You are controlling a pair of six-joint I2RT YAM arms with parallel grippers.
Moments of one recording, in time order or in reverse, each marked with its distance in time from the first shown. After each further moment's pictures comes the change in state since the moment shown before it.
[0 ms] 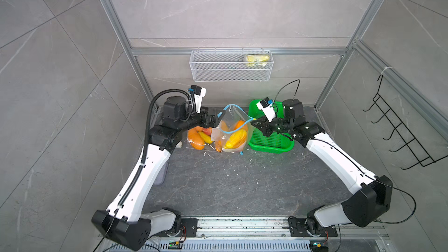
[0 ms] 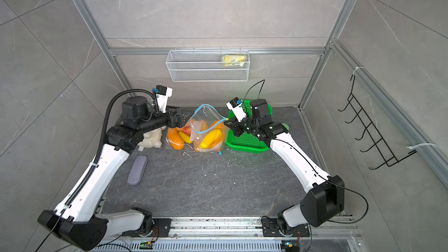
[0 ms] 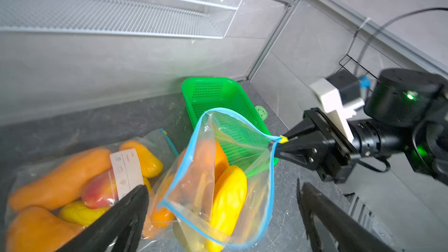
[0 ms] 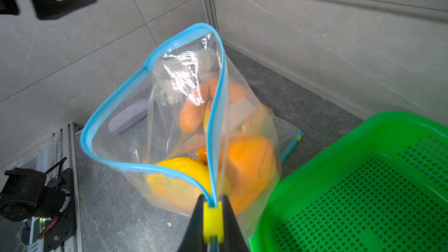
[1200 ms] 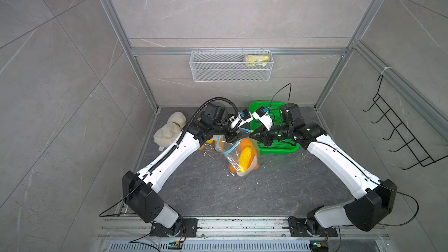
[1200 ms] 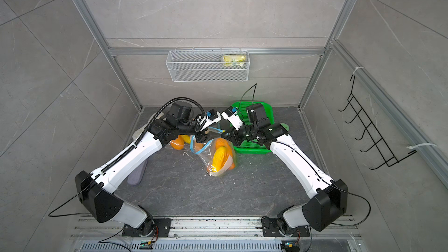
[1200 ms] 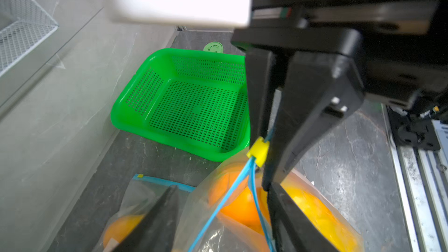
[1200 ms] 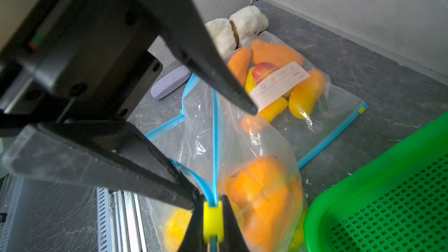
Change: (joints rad) left arm -0.270 0.337 0.109 -0.111 0.081 0.778; right arm 0.043 -0.032 -0.019 -0.173 -0.144 -0.045
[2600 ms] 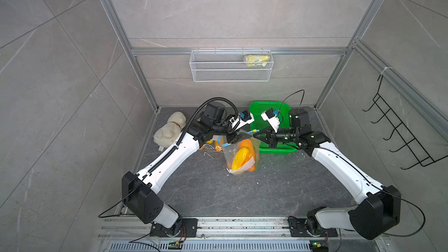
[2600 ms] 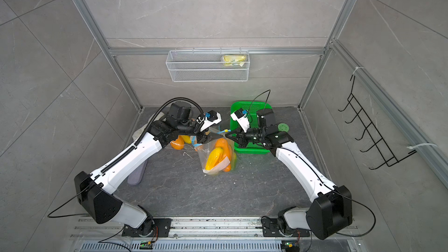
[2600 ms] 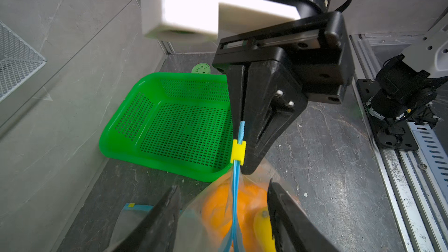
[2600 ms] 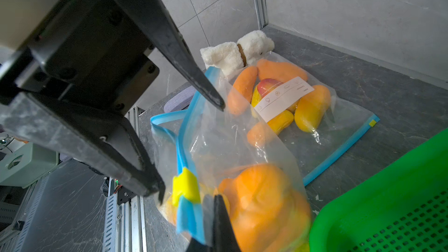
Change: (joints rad) left arm -0.006 -0.016 -0.032 0.072 0.095 0.012; right arm -0.103 -0.088 -0.214 0.260 -0.180 0.073
